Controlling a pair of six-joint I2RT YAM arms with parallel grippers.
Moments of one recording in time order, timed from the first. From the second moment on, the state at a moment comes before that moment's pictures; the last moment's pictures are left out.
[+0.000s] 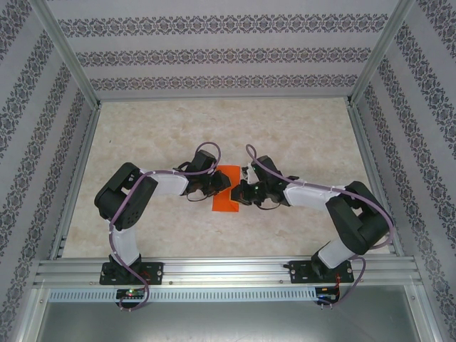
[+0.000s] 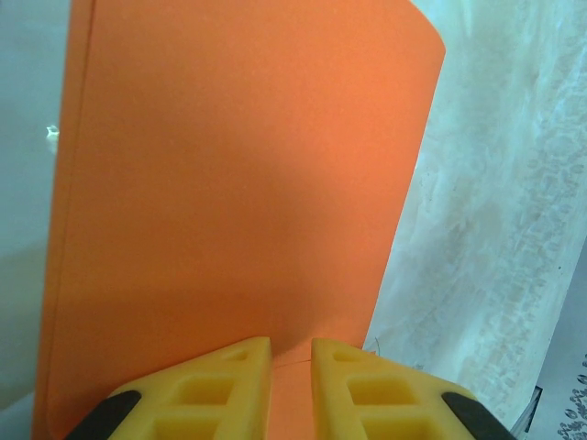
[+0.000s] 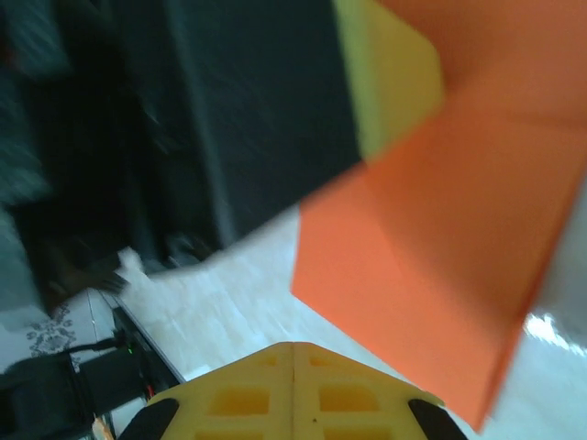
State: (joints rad) left arm -0.62 1.88 0.93 0.06 0.40 -1.04; right arm 0.62 1.58 0.74 -0.03 -0.58 0.82
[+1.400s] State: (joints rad) left arm -0.62 1.88 0.93 0.06 0.41 -1.03; right arm 0.61 1.51 0.54 -0.04 -0.57 0.86
